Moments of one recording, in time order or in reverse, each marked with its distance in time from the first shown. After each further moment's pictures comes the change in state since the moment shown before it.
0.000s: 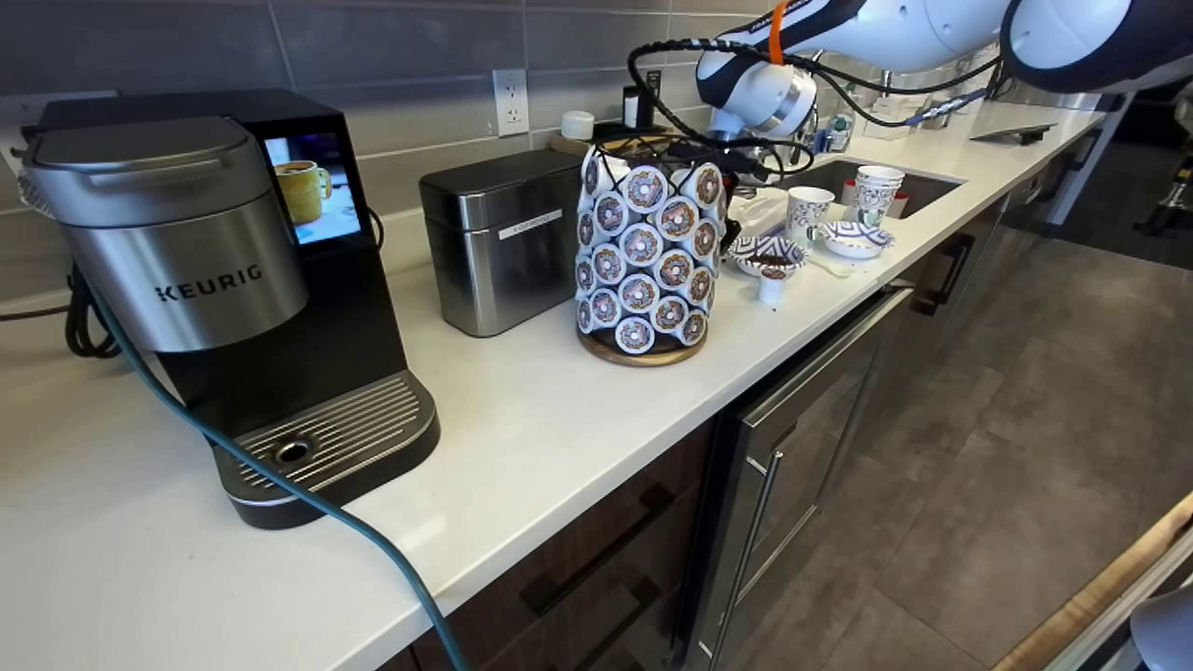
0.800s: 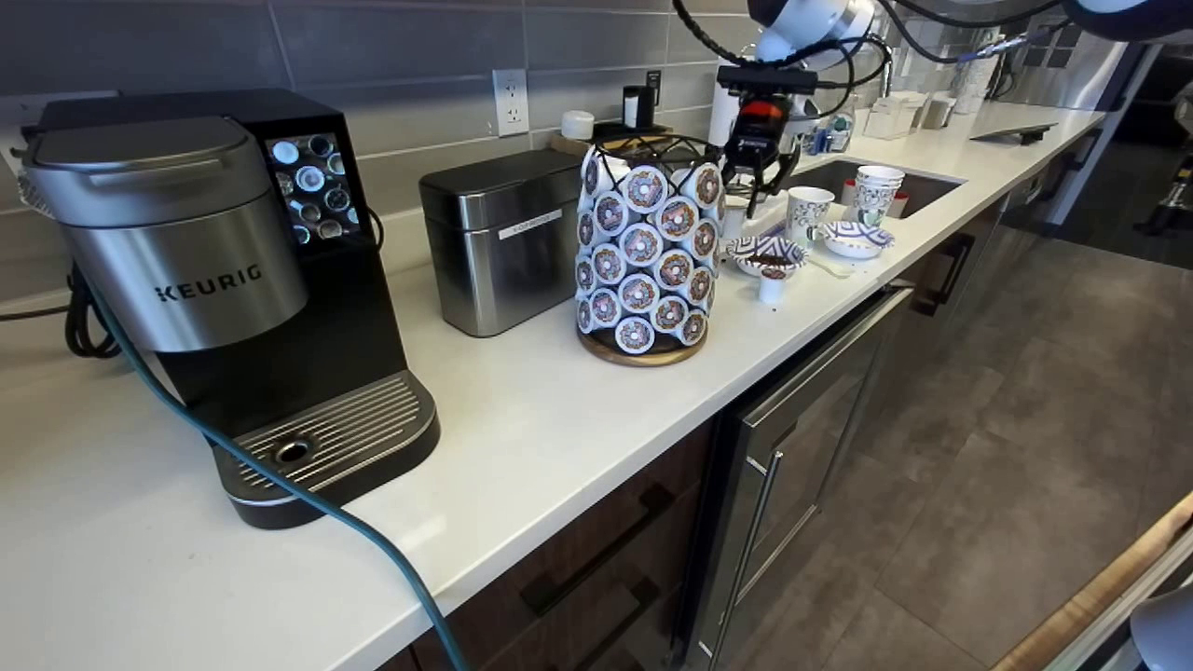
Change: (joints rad) arm -0.093 -0.132 -0.008 0.037 0.007 -0.349 0.000
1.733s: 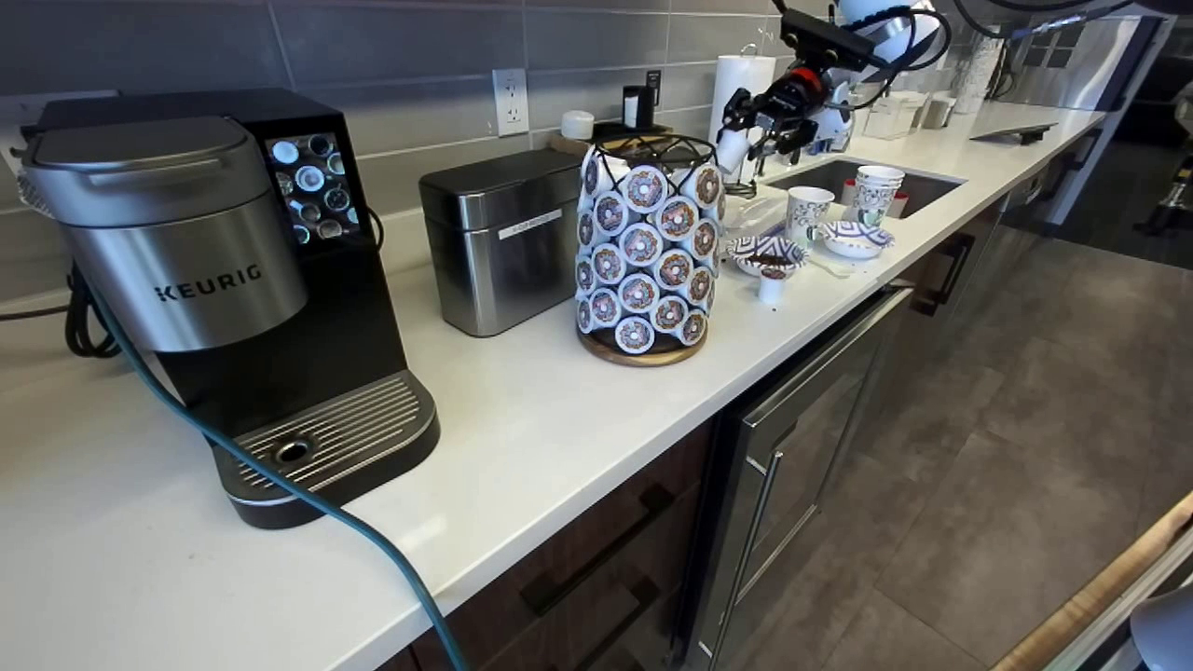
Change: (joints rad) arm -0.144 -0.057 -0.001 -0.131 0.501 -0.121 -0.100
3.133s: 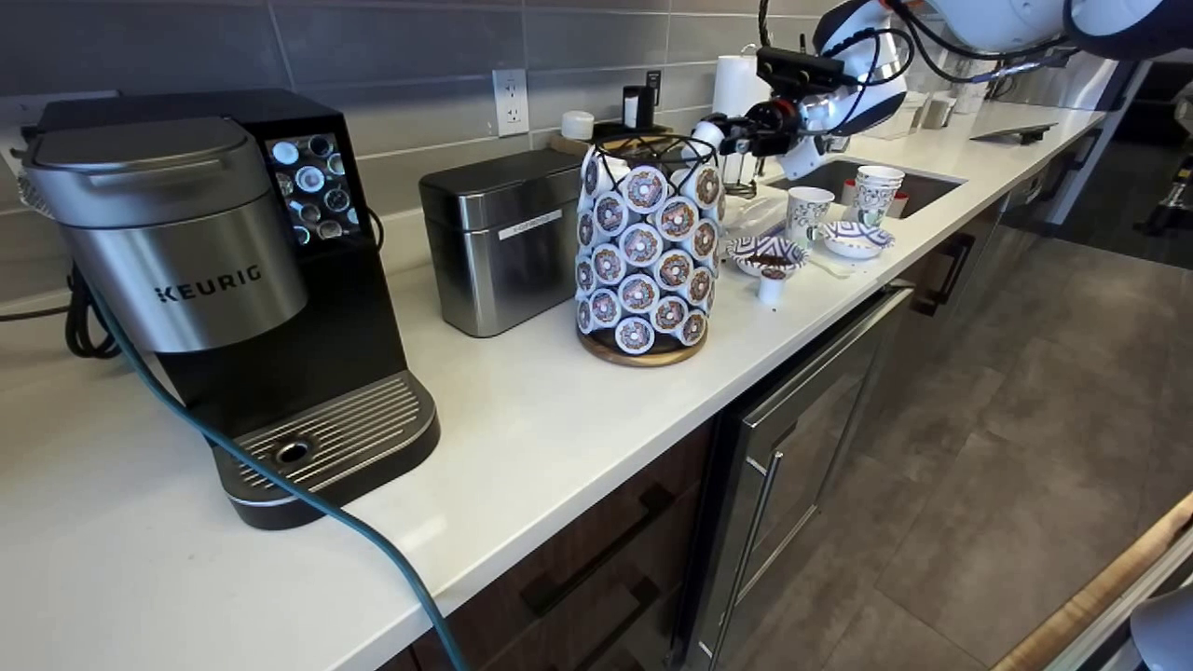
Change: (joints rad) arm 0.027 0.112 -0.016 -0.011 0.280 -0.095 0.201
